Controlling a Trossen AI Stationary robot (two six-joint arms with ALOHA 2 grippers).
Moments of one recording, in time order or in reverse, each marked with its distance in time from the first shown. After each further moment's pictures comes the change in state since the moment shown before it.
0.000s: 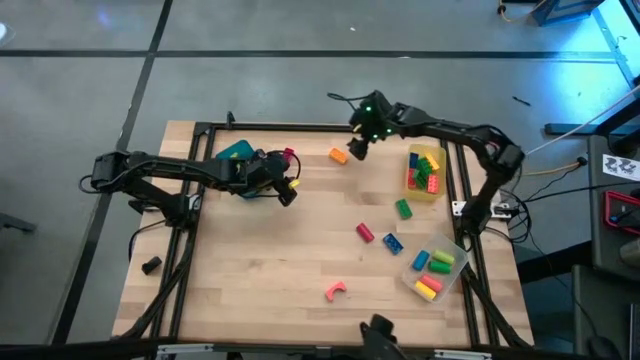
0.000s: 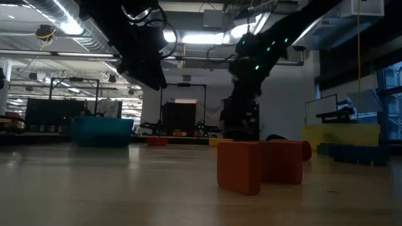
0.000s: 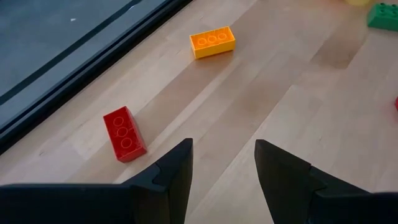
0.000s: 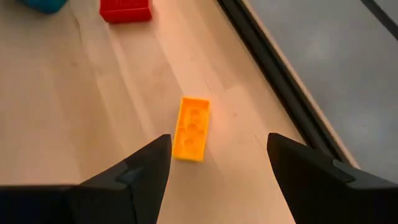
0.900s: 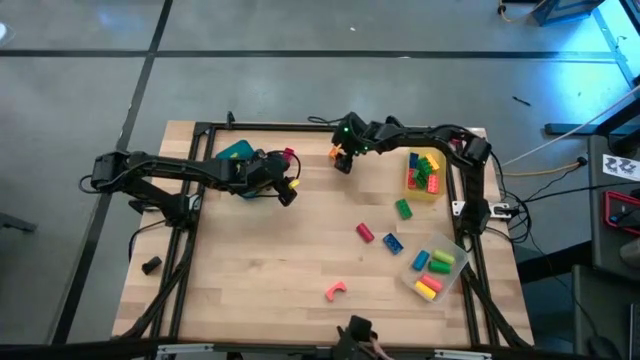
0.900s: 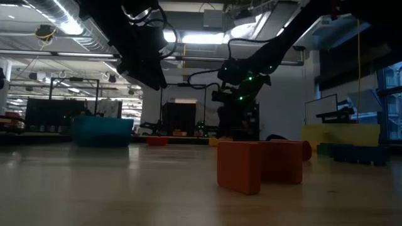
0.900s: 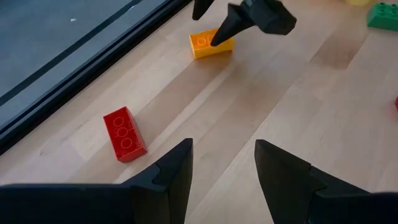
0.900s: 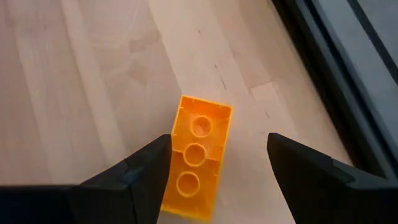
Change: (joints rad) left arm 0.000 0.000 0.000 0.000 0.000 0.002; right arm 0.094 0.266 -0.001 0.224 0.154 -0.073
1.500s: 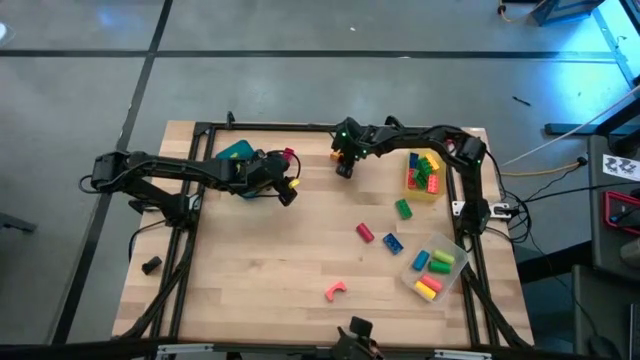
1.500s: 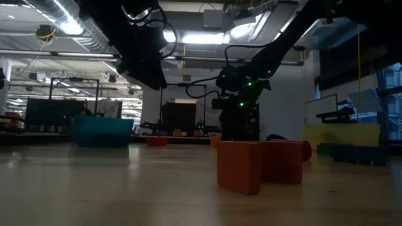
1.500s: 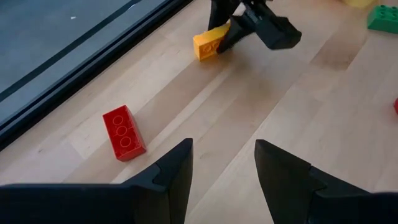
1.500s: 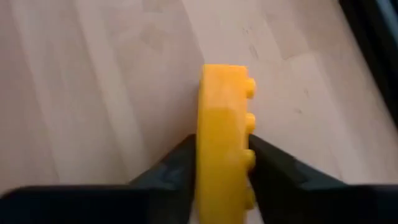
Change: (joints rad) left arm 0.000 0.000 0.000 0.000 0.000 -0.015; right arm 0.002 0.040 0.000 -0.034 -0.015 0.000
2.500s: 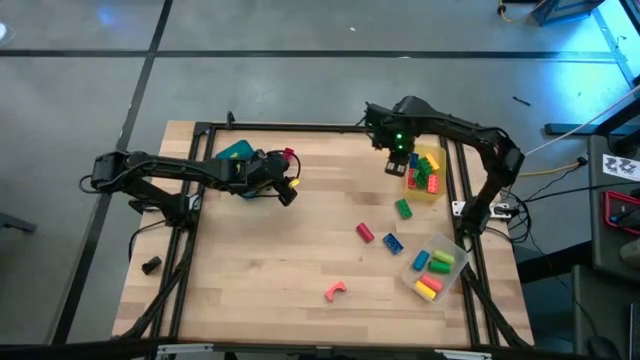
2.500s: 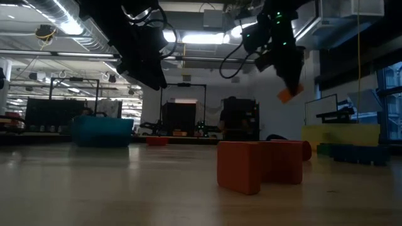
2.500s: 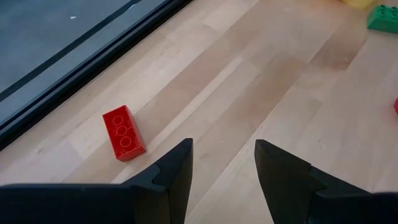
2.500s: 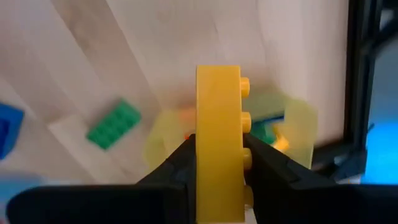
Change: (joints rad) left arm 0.000 0.000 0.000 0.000 0.000 0.000; right arm -0.001 -0.306 0.269 -1.210 0.160 0.019
